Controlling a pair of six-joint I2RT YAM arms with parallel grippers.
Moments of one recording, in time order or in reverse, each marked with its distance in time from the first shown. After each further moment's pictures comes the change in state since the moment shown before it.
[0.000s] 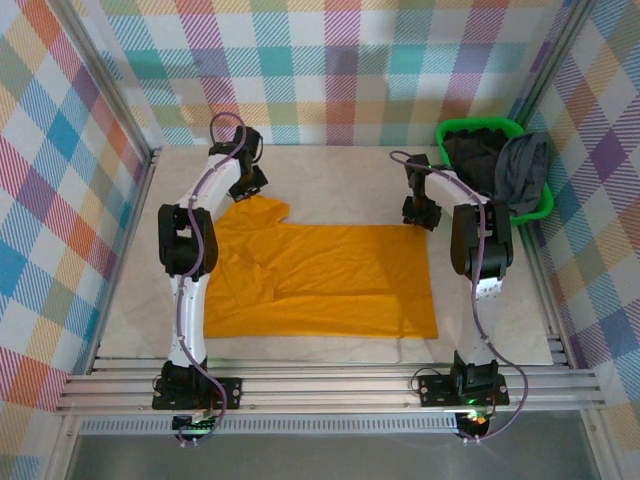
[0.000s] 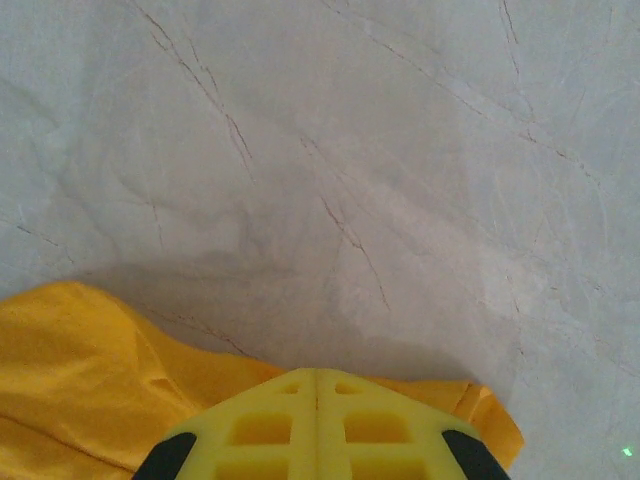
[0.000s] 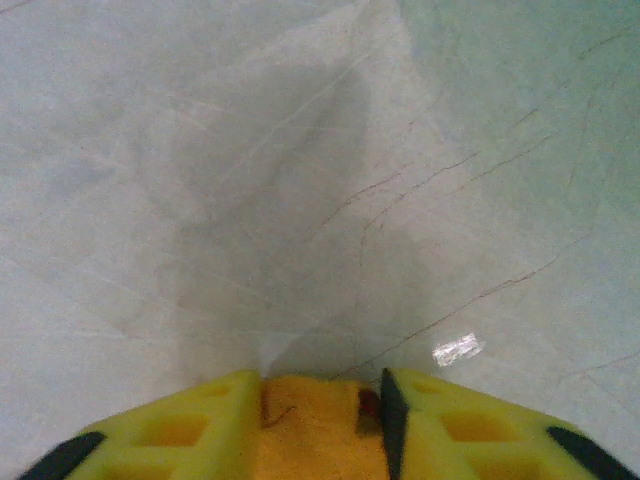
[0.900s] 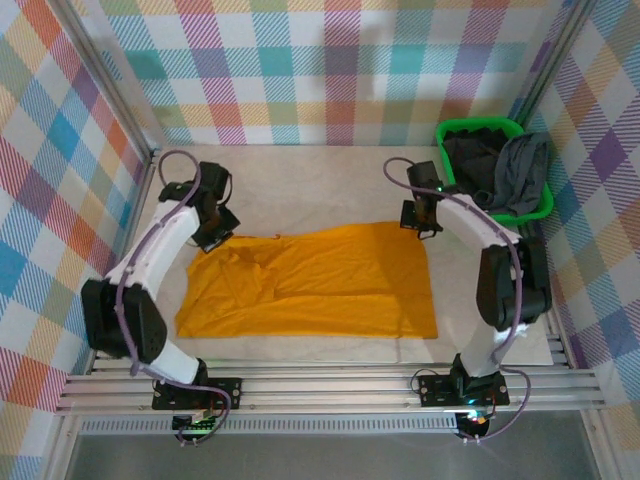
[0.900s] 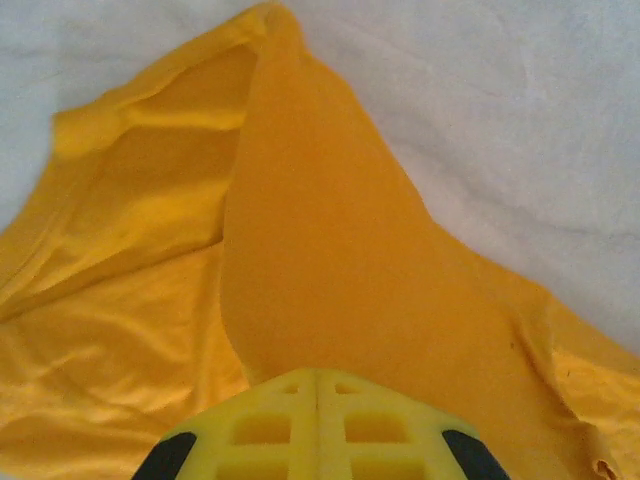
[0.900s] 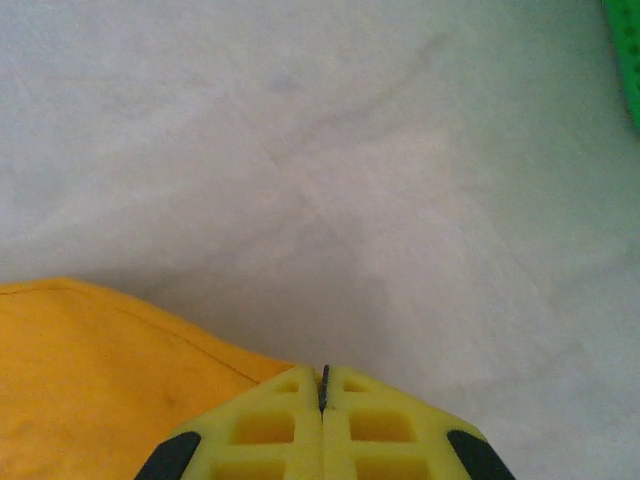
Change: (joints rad) left arm -0.006 -0.829 -0.776 -0.118 0.014 -0.229; right arm 0.076 -0.499 -0.459 0.257 0.017 -0.162
